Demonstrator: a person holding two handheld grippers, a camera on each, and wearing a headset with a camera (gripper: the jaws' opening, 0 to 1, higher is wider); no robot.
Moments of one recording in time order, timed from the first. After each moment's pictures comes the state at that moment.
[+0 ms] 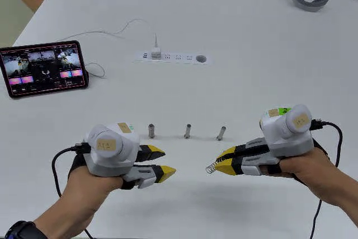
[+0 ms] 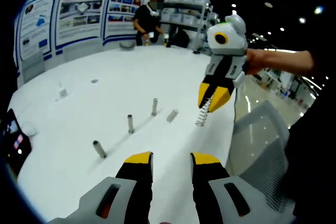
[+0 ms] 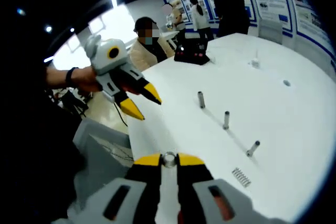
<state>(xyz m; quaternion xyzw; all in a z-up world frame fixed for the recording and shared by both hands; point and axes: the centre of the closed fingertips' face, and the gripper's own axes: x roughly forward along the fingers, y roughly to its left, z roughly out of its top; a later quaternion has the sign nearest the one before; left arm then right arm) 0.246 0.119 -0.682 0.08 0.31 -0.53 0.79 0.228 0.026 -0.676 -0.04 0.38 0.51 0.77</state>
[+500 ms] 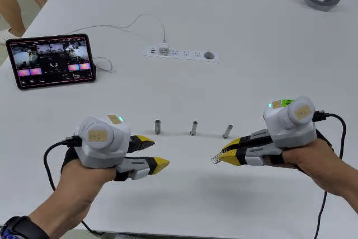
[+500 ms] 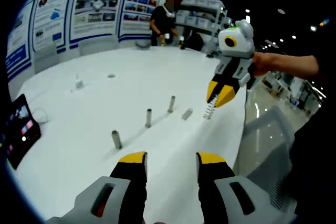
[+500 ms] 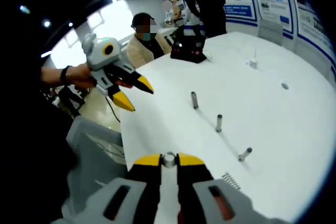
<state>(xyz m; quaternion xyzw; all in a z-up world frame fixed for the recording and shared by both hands) 0.262 0.148 -0.685 0.06 0.31 -0.49 0.81 0.248 0.024 -0.679 -0.07 0.39 0.50 0.77</state>
